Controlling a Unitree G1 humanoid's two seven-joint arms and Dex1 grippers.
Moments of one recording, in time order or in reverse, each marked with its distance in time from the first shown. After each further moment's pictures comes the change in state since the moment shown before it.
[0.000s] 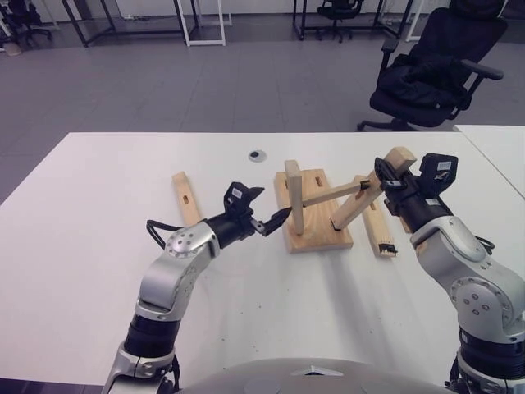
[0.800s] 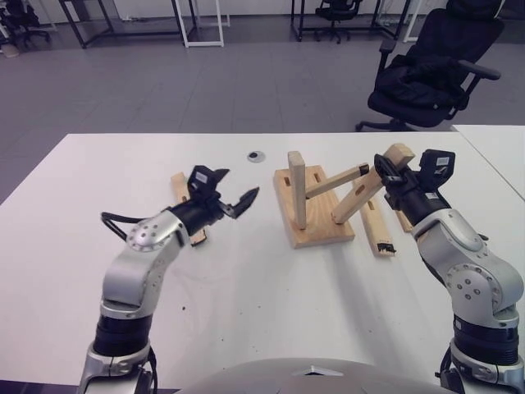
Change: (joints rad) left arm -0.062 0.159 0.226 -0.091 -0.064 0.065 0.037; right arm -0.052 0.041 -0.046 0.113 -0.071 -0.005 0.136
